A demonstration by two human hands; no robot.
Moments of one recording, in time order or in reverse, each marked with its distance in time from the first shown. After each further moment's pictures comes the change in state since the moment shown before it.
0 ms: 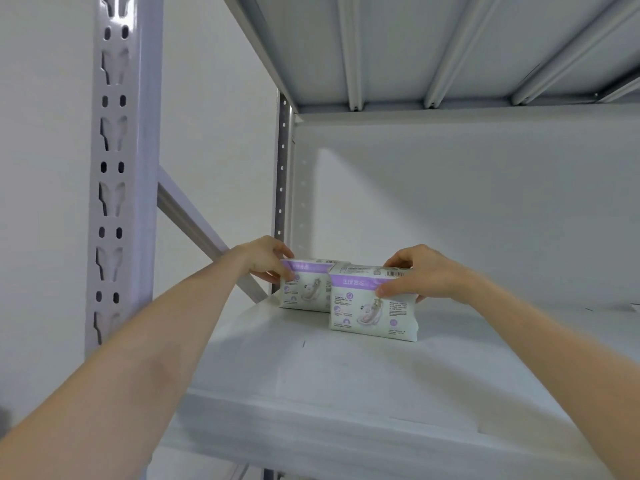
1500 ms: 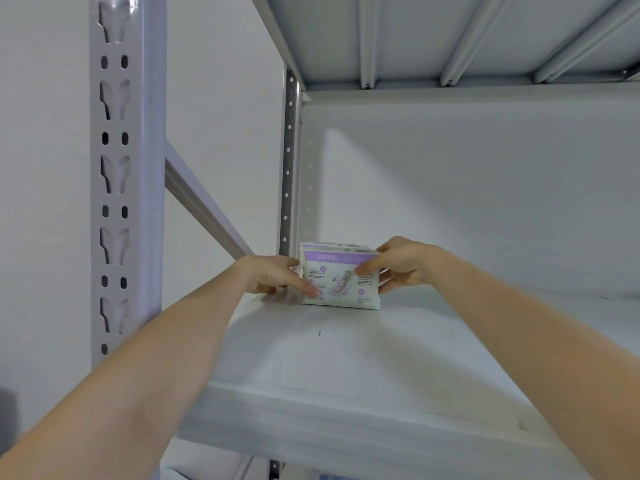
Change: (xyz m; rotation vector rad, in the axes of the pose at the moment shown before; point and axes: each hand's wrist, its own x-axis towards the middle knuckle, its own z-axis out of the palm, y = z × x) left_hand -0.015 -0.026 0.030 -0.014 -0.247 -0.113; right_hand 0.055 -0.022 0.044 0.456 -0.152 0.282
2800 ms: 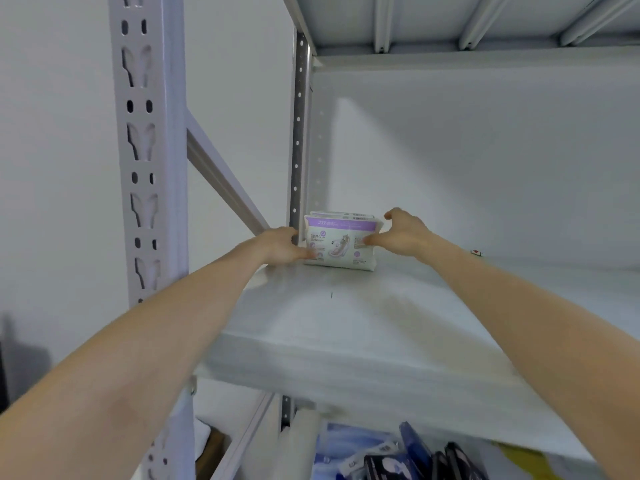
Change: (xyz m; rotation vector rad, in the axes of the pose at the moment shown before) left_hand -0.029 -0.004 0.009 0.431 0.372 0.026; right_hand -0.005 0.010 0.017 -0.495 0.355 -0.182
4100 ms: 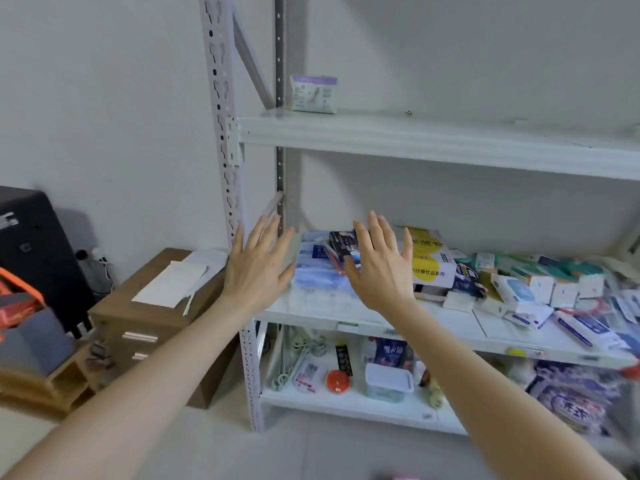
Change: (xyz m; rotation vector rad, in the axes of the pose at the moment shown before) left_hand -0.502 -0.009 0.132 0.412 0.336 0.320; right_hand -0.528 0.023 0.053 -0.596 0.146 -0.182
